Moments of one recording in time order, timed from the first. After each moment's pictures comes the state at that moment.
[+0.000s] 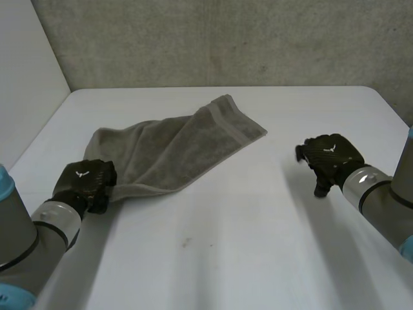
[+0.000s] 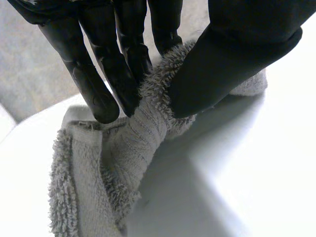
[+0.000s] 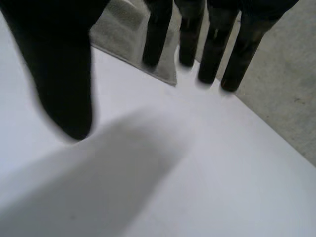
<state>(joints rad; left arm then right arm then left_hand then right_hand) 4.45 -1.74 -1.98 3.44 -1.51 3.33 1.82 -1.22 1.65 -0.08 1.36 2.66 1.16 1.22 1.22 1.22 1.01 0.59 0.49 0.50 0.50 0.36</state>
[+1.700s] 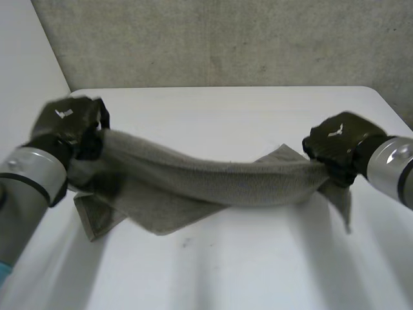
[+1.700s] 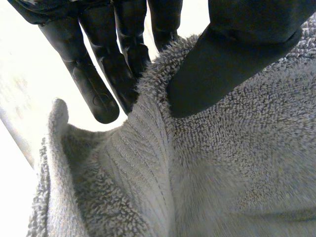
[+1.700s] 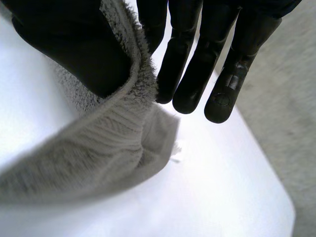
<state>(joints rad) 4.37 -1.58 -1.73 3.24 -1.58 3.26 1.91 -1.44 1.41 0.49 1.43 2.40 1.16 1.22 1.22 1.22 1.01 1.37 1.18 1.19 1.20 0.99</state>
